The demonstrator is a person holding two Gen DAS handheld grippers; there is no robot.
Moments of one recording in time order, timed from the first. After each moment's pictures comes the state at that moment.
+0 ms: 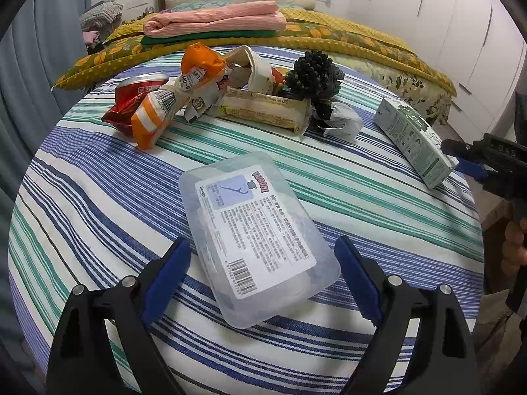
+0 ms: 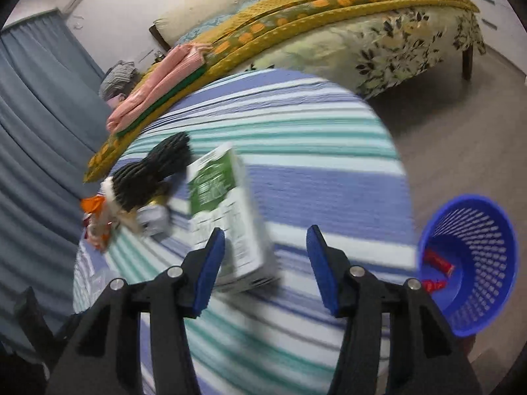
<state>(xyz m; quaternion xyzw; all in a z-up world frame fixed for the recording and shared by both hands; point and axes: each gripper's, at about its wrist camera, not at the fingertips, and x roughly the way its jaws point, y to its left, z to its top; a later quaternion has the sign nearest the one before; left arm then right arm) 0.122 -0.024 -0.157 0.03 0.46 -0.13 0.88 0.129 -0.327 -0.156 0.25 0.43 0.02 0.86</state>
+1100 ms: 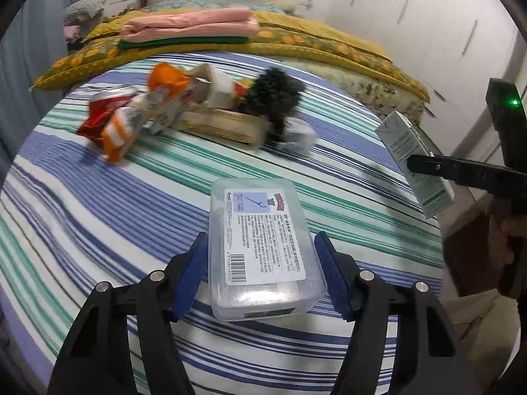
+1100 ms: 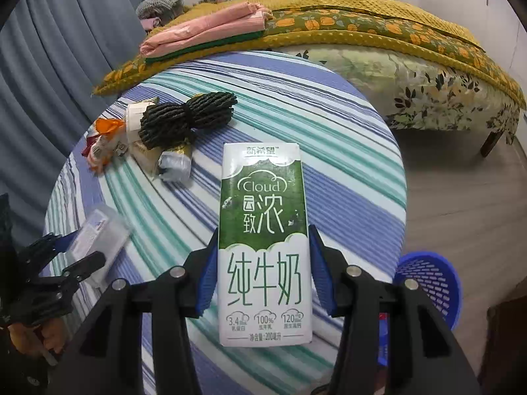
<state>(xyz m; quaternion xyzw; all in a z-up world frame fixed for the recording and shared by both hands) 0.115 -0.041 -0.139 0.00 0.46 -0.20 0.87 0.132 -0.286 -0.125 0.07 0.49 0.09 0.86</state>
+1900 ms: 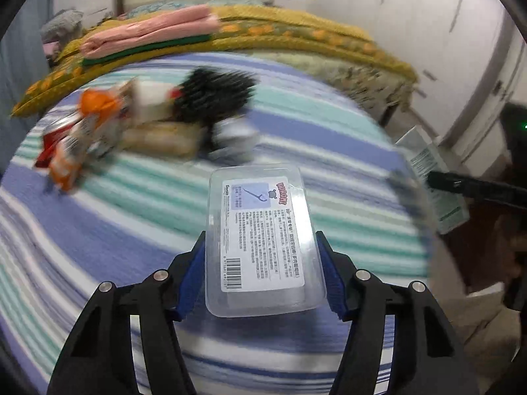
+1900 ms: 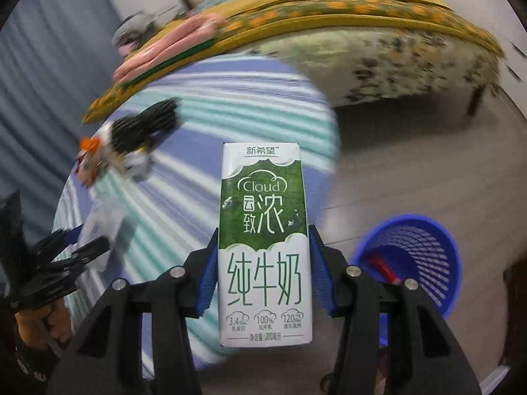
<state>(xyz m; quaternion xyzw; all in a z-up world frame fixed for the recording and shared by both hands) 0.118 -0.107 -0.133 0.03 0.46 -0.23 0.86 0.091 -0.382 -0.139 0.15 0.49 0.05 0.86</state>
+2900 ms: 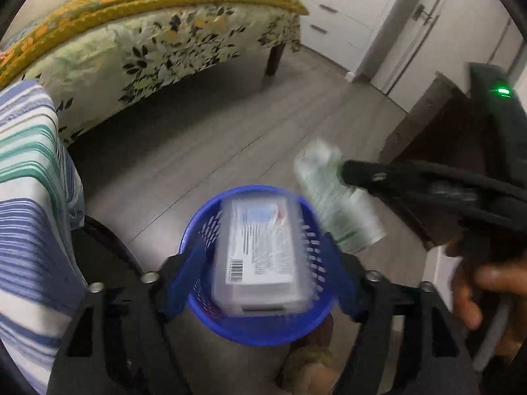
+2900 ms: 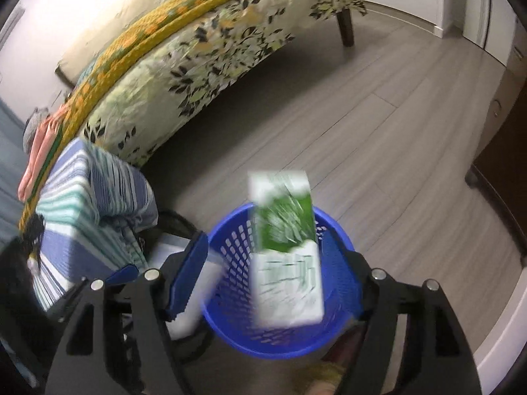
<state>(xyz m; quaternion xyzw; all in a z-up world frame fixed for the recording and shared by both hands) 0.115 -0.447 -0.224 0.10 0.49 -0.40 0.77 0.032 -0.609 -0.223 0.30 0.46 -0.15 0.82</state>
